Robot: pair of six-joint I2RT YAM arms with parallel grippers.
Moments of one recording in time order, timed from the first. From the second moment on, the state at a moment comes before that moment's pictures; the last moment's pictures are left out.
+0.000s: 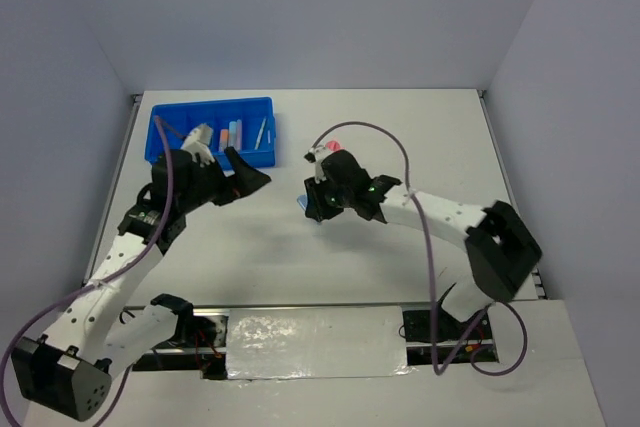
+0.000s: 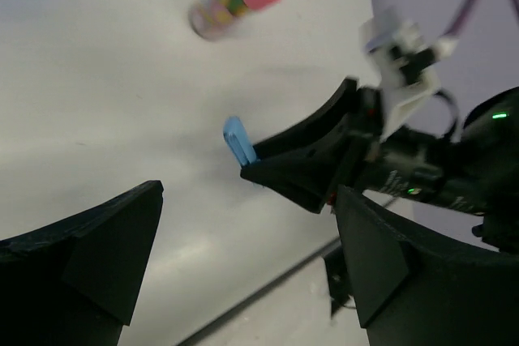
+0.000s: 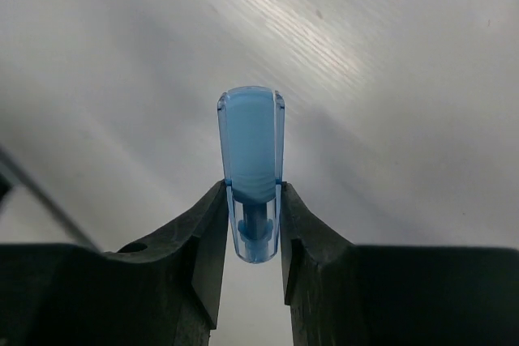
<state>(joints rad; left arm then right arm) -0.25 0.90 0.83 -0.32 0.32 -0.70 0.78 1.60 1.02 -0.24 -0.13 0.28</state>
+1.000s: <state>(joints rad) -0.61 1.15 0.93 -0.17 0.13 -0.92 0.86 1.21 0.94 -0.05 -0.11 0.50</state>
